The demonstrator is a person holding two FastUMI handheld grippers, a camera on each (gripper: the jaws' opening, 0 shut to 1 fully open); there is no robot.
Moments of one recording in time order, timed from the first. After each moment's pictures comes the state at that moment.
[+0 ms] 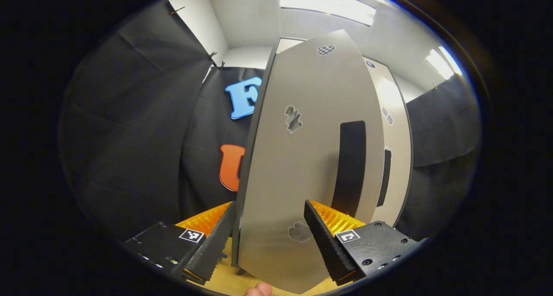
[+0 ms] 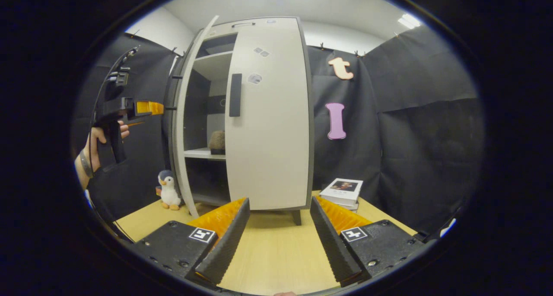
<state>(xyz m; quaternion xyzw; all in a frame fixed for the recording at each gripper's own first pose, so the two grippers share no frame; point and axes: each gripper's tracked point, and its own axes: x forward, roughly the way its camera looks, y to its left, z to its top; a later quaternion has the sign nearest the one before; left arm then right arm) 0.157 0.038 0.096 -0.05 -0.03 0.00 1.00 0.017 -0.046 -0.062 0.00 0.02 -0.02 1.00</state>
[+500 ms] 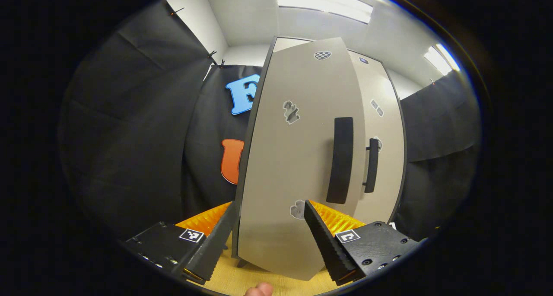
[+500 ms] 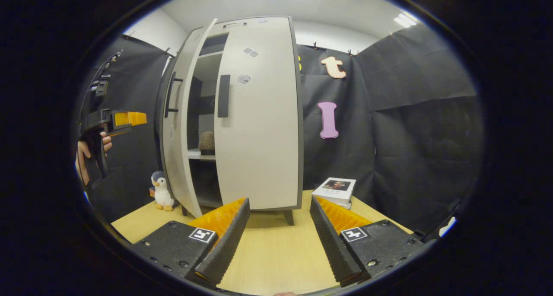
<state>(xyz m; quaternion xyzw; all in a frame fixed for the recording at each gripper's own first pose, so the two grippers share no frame) 0.116 0.032 0.087 -0.04 -0.02 0.00 1.00 0.025 -0.059 -0.062 0.00 0.03 -0.03 1.00</state>
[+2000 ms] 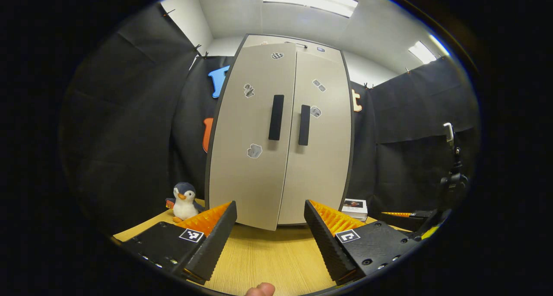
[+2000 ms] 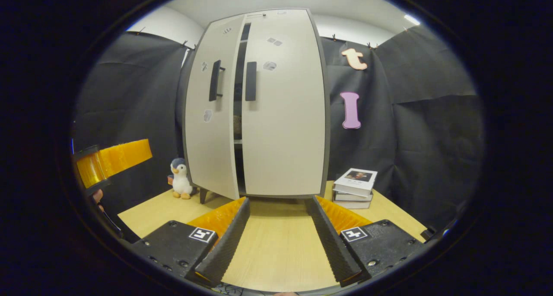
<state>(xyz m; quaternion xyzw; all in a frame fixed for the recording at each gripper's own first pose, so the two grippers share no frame) -0.017 -0.073 0.009 -0.04 0.03 -0.06 1.00 0.015 -0.022 -0.093 -0.01 0.06 0.03 1.00</state>
